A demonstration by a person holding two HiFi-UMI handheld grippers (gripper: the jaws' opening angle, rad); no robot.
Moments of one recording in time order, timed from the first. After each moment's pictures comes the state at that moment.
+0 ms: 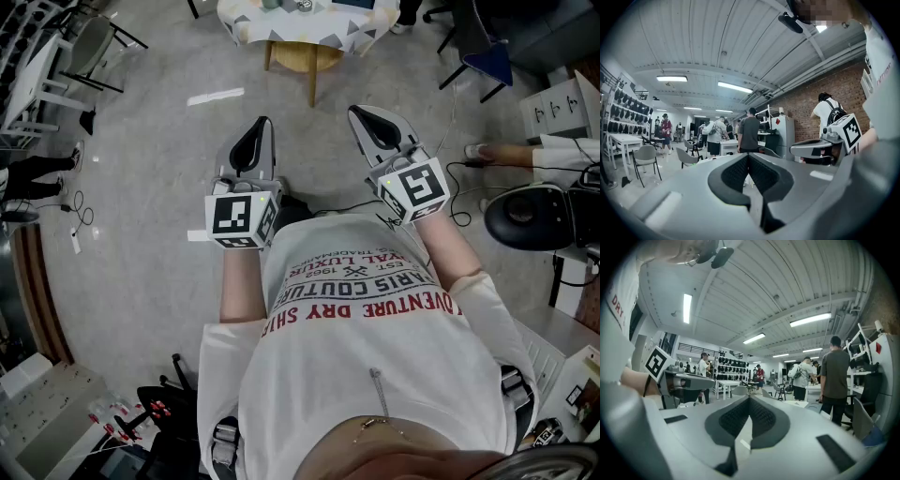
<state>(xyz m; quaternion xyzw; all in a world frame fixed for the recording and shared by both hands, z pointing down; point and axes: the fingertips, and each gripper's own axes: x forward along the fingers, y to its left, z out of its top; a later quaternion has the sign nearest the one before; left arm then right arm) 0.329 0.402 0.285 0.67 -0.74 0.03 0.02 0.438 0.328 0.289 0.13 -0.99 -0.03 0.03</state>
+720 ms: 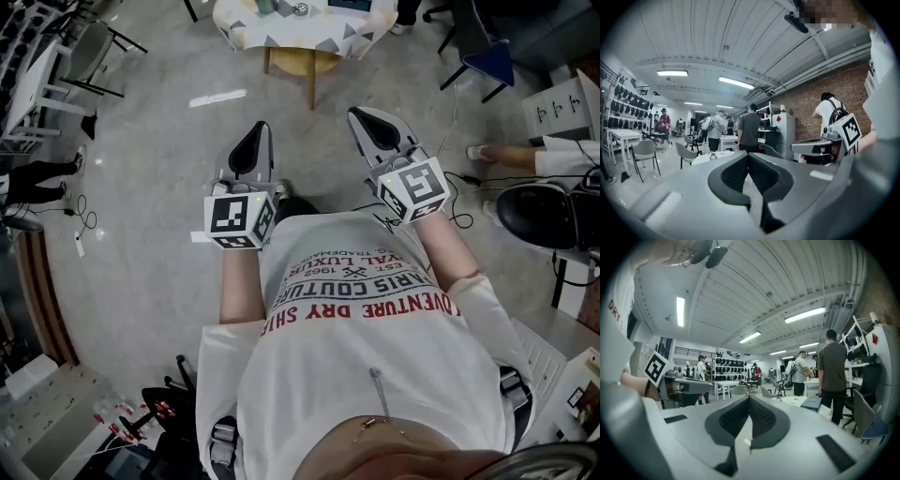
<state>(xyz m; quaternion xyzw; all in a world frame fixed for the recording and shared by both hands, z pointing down) 0.326 0.378 0.299 0.67 -0.74 0.03 0.05 0.440 0.298 0.298 0.13 -0.99 0.01 0.03</state>
